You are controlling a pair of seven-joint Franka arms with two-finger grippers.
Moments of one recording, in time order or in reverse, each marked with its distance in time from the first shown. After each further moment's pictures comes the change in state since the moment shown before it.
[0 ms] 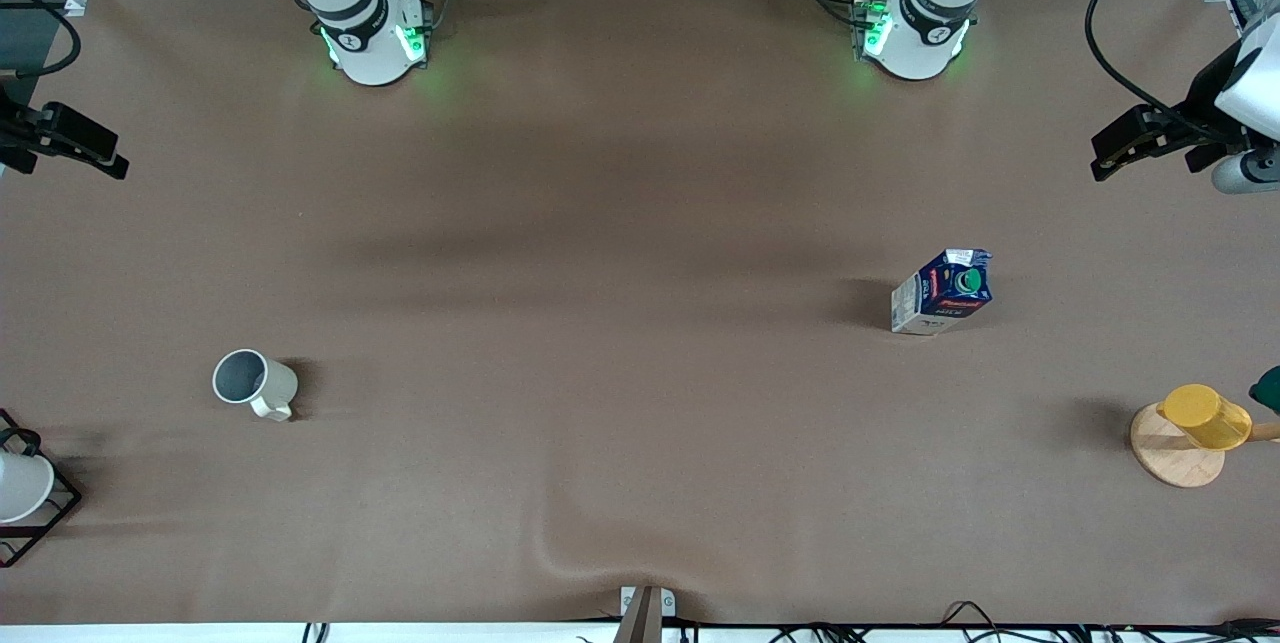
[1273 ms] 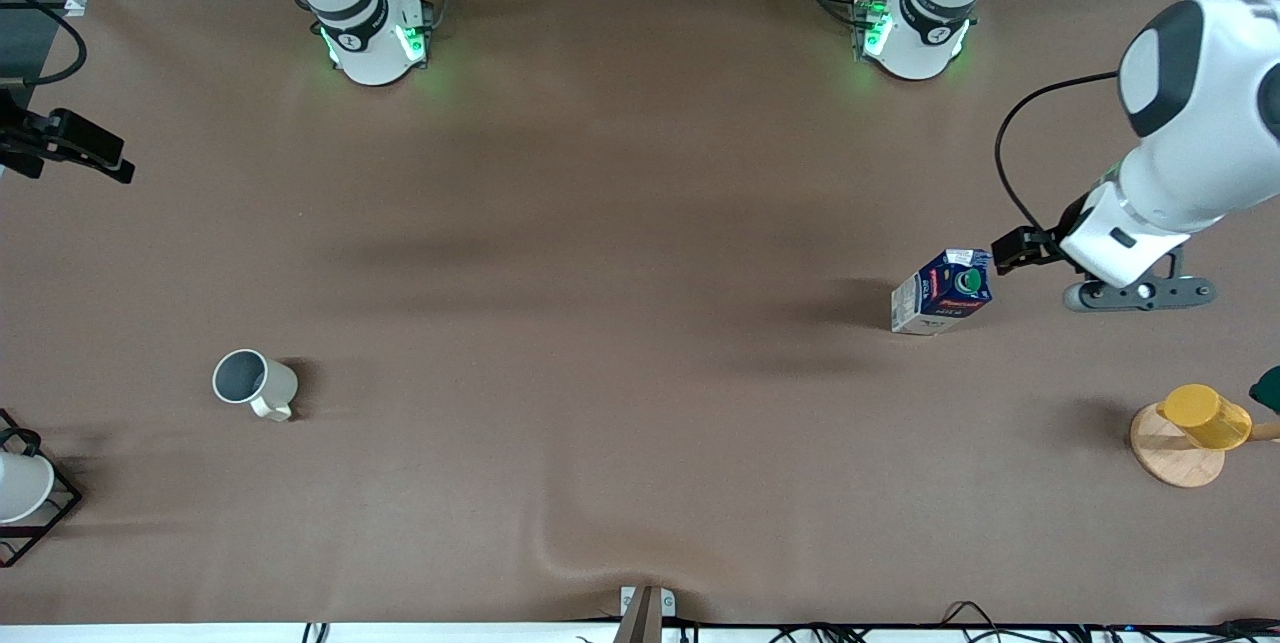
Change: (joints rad) left arm -0.005 0.146 -0.037 -0.252 0.000 0.374 0.001; right arm 0.001 0.024 -0.001 -0.001 0.004 -0.002 0.000
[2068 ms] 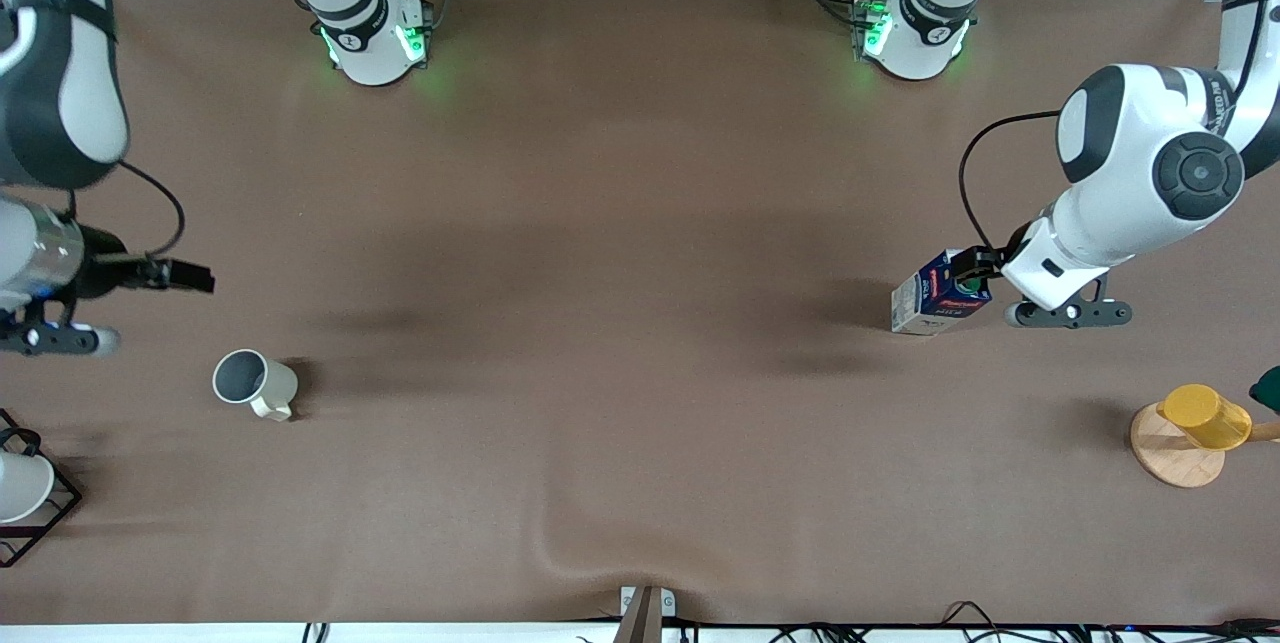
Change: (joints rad) left arm -0.001 0.067 -0.019 -0.092 0.000 0.080 0.000; right arm -0.005 0.317 -0.004 0.006 -0.001 0.232 0.000
